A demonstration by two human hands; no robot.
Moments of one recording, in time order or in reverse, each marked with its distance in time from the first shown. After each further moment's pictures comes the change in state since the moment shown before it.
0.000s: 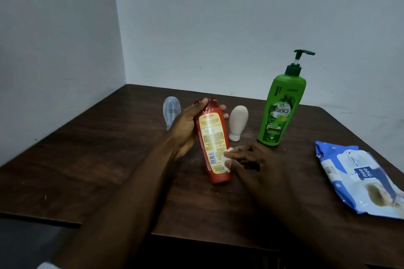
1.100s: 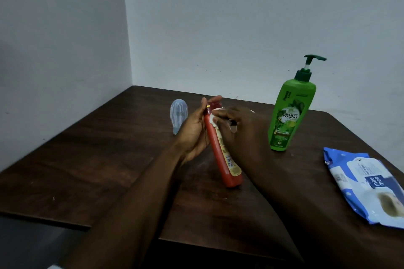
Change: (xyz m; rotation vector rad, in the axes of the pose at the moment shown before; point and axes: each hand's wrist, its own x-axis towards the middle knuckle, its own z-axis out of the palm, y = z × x) left_hand 0.006 -0.007 -0.008 -0.221 -0.064 0.027; right_hand 0.080 -0.045 0.025 -0.127 0.279 -0.196
